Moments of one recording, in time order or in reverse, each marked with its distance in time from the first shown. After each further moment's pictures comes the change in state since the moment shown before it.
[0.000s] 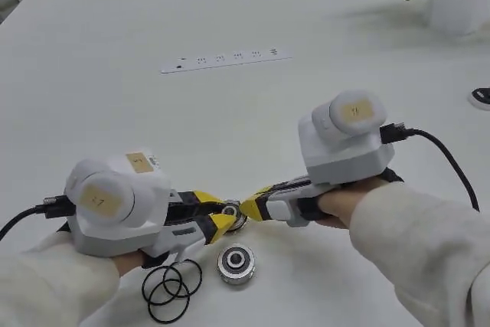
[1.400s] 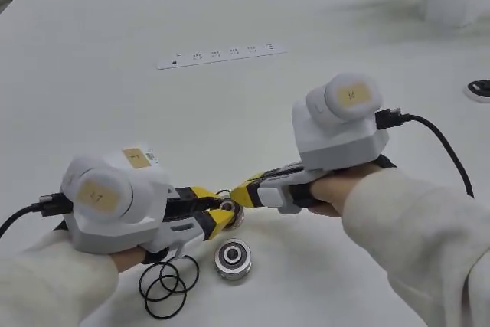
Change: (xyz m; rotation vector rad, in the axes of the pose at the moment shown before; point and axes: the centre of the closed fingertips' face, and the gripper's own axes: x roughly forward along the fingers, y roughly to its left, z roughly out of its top) left arm 0.000 0.000 0.003 -0.007 0.014 0.011; right arm -0.003 0.005 0.013 -0.001 -0.033 0.007
